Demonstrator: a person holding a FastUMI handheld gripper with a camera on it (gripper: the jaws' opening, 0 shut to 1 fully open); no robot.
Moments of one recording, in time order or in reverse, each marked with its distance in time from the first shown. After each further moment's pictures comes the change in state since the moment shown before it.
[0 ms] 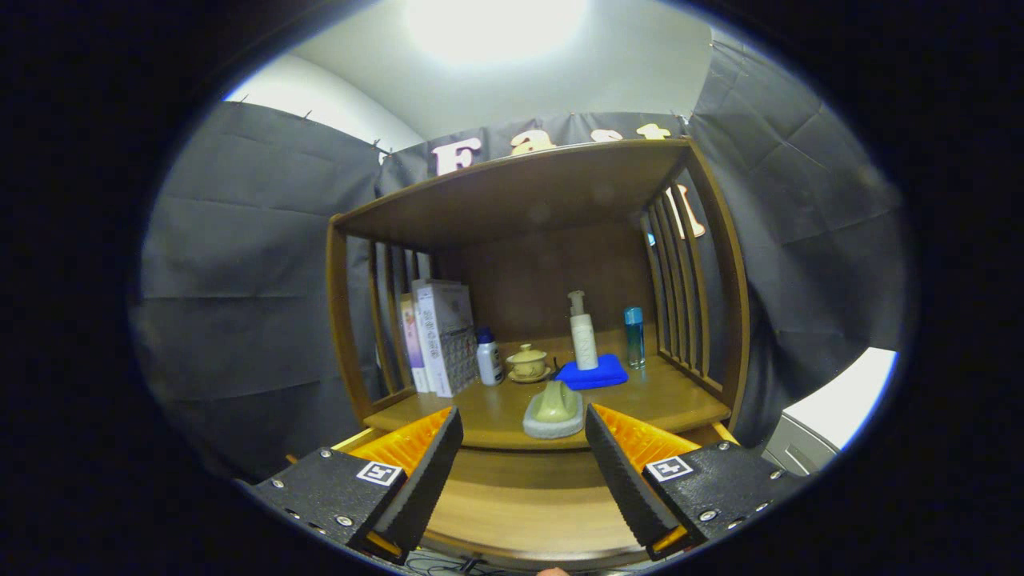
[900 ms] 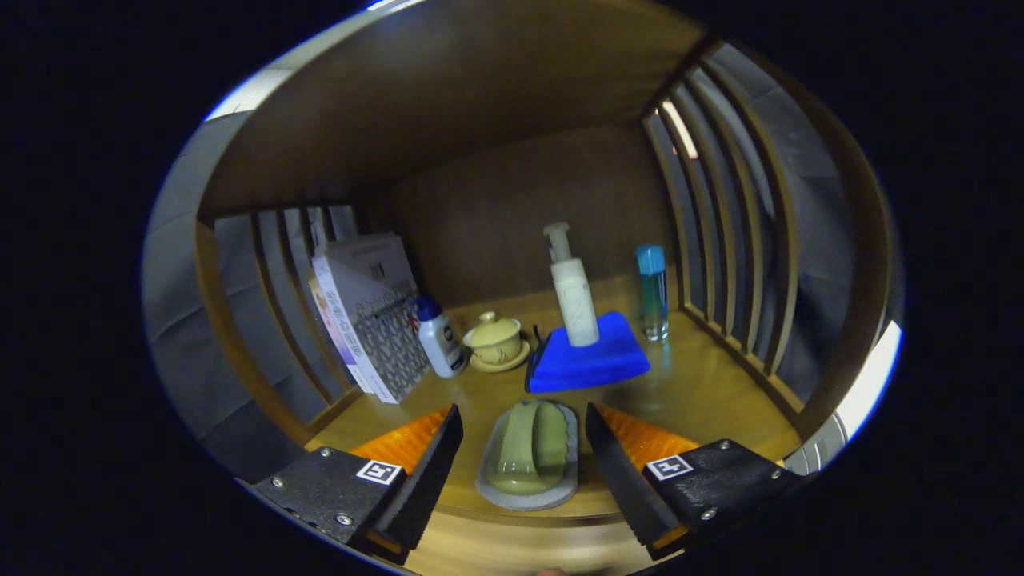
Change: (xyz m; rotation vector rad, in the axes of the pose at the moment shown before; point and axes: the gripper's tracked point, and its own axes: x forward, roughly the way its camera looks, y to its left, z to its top) arm 0.178 -0.065 -0.015 0.104 0.231 -0.070
